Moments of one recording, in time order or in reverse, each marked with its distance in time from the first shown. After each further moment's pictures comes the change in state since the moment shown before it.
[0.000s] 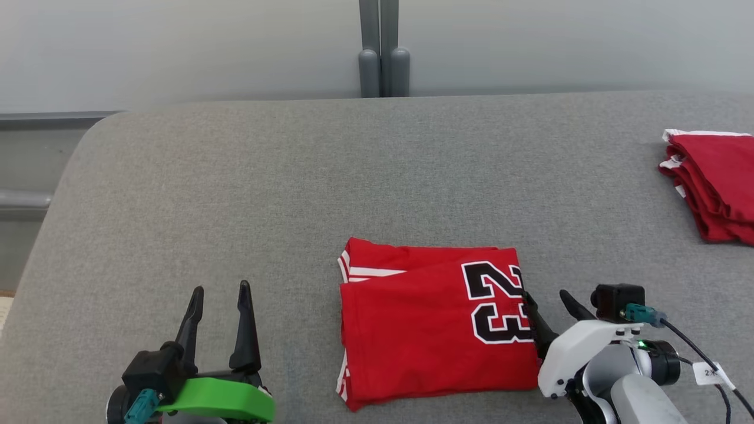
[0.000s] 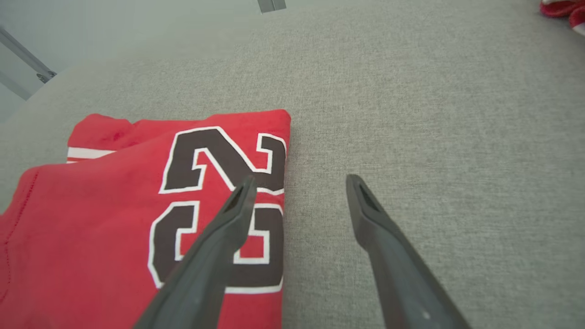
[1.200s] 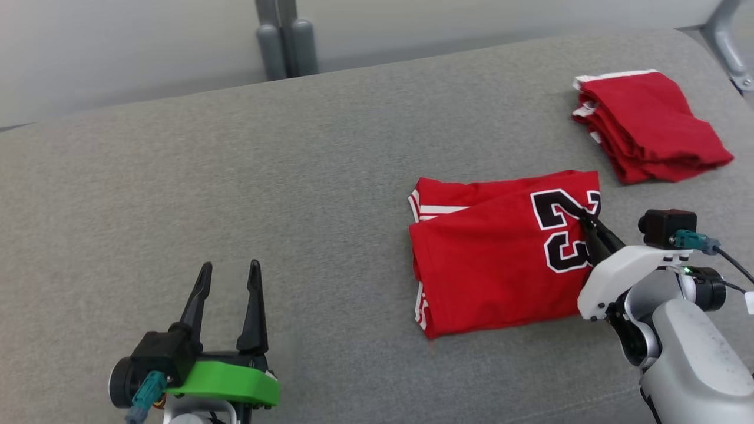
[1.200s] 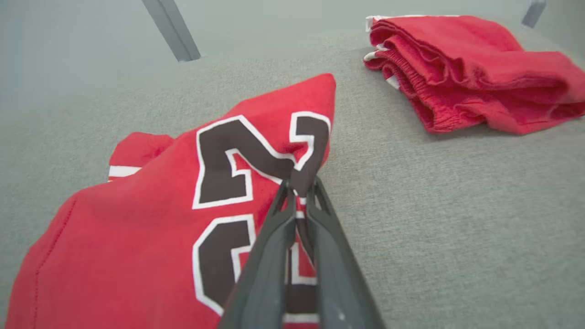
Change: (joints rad) left arm -0.043 -0.001 -0.014 -0.012 0.053 -0.030 0.000; right arm -0.224 -0.140 0.018 0.125 0.104 0.001 -0.029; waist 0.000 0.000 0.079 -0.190
